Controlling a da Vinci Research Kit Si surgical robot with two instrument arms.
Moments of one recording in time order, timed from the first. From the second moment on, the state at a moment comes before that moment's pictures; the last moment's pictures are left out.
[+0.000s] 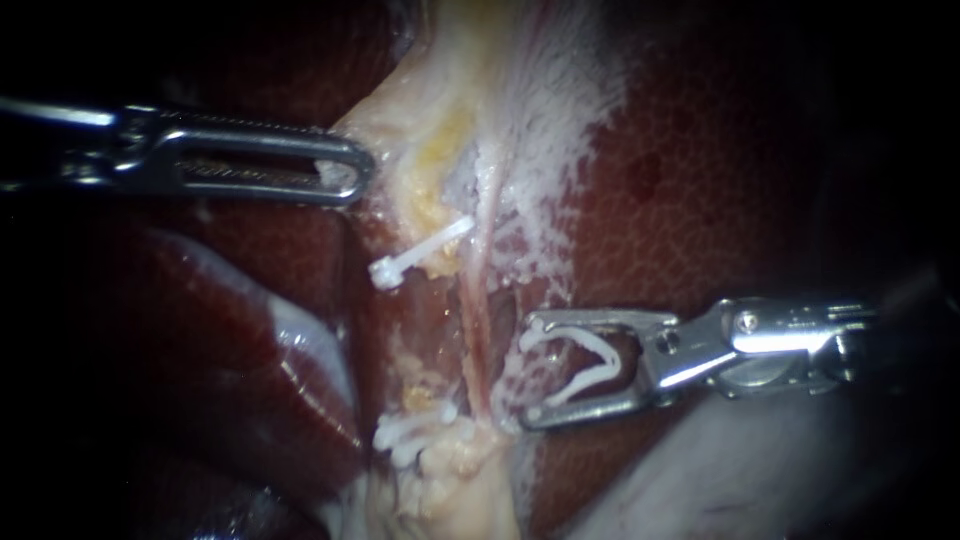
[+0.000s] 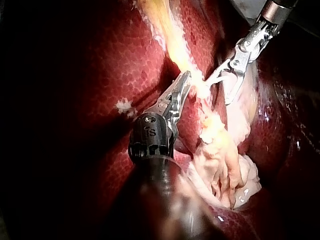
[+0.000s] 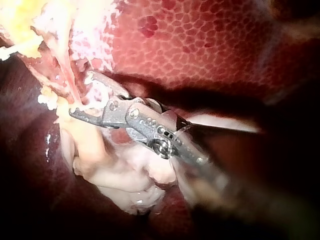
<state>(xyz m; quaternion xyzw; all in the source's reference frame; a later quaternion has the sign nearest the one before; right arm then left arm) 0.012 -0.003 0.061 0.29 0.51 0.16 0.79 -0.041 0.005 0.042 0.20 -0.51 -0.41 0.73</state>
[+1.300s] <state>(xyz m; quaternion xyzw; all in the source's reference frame) 0.016 -0.005 0.063 0.40 0.52 0.19 0.73 -0.041 0.005 0.042 0.20 -0.51 -0.41 0.73</state>
